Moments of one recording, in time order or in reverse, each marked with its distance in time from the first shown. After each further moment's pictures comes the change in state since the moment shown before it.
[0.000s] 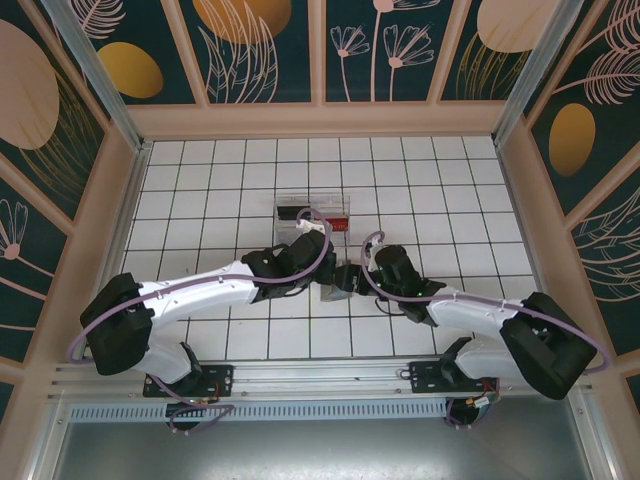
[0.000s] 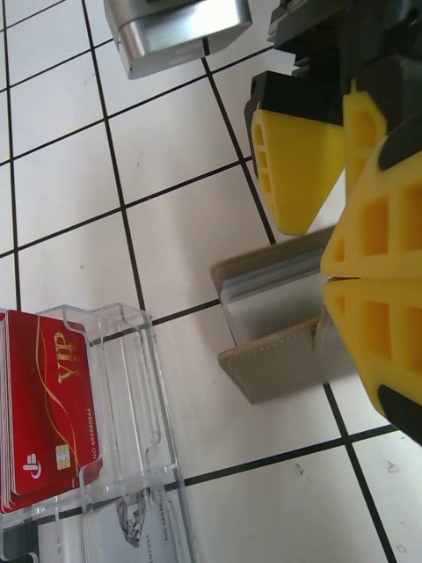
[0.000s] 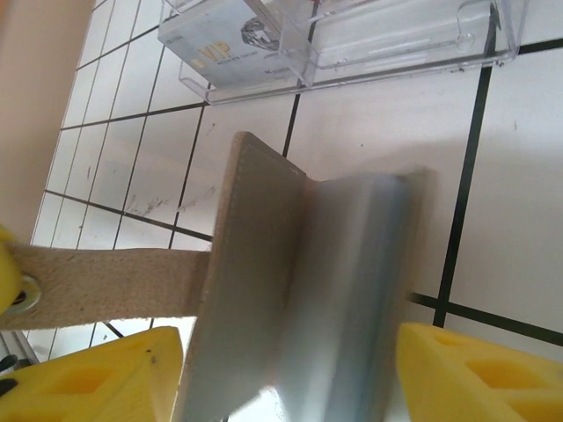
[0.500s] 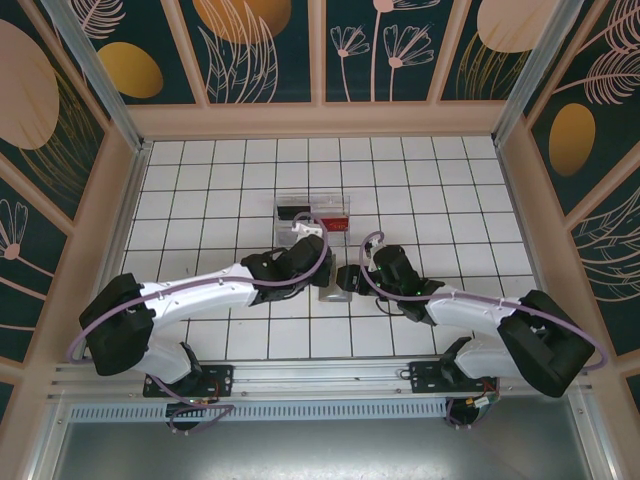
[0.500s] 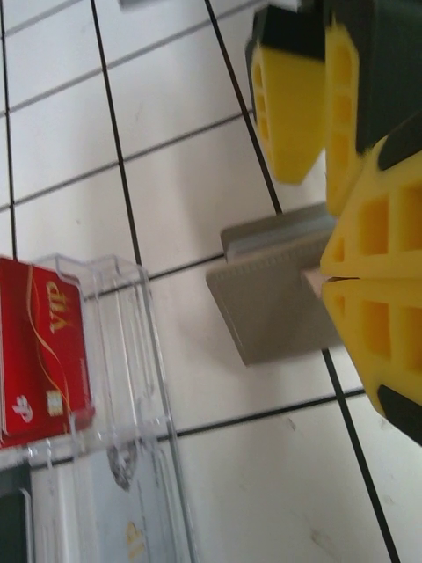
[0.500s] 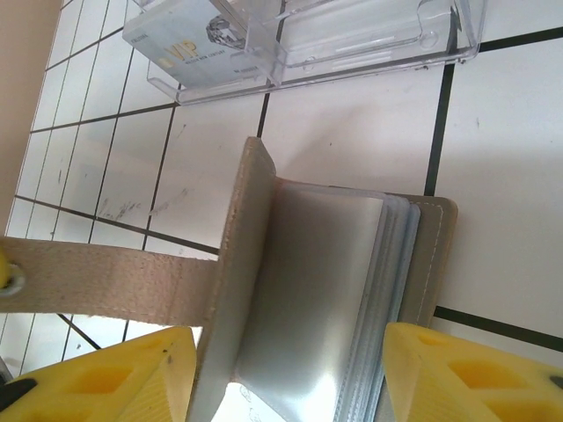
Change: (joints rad) left arm 0.000 -0.008 -0.049 -0.010 -0.078 -0.001; right arm 0.000 0.007 0.005 -0.026 0.035 -0.004
